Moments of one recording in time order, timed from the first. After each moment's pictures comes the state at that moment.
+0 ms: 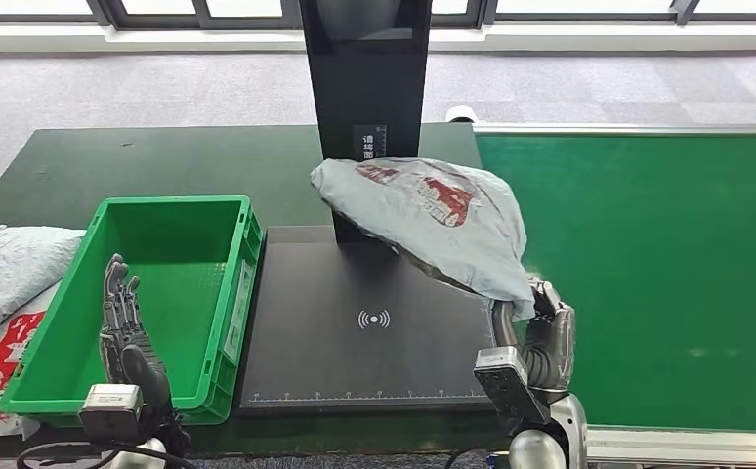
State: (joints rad) left arm 0.11 -0.31 -0.03 -1.62 -0.21 0.36 -0.68; right arm 0.07 0.25 0.04 -1.45 0.66 -0.36 -0.56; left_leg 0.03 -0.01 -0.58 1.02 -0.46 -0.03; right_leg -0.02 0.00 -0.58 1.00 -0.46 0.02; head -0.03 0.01
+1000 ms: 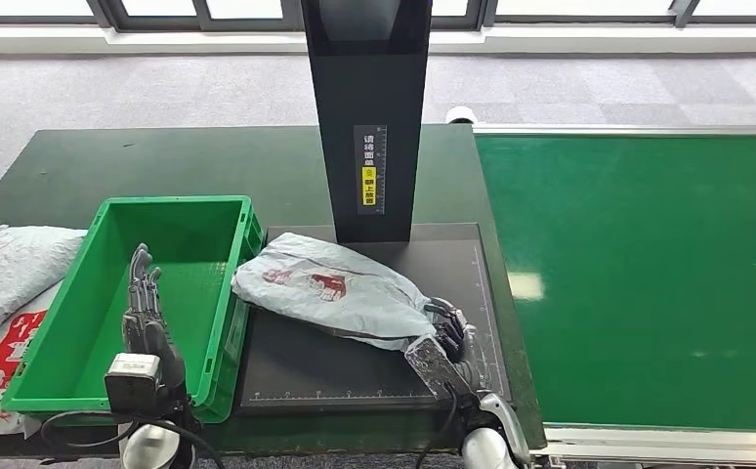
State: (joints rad) left arm 0.04 -0.31 -0.05 -1.53 -0.21 0.38 -0.62; right arm -0.06 0.26 0.12 -0.97 0.66 -0.20 -0.33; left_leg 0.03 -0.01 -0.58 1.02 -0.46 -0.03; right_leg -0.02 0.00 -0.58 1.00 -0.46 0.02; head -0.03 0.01
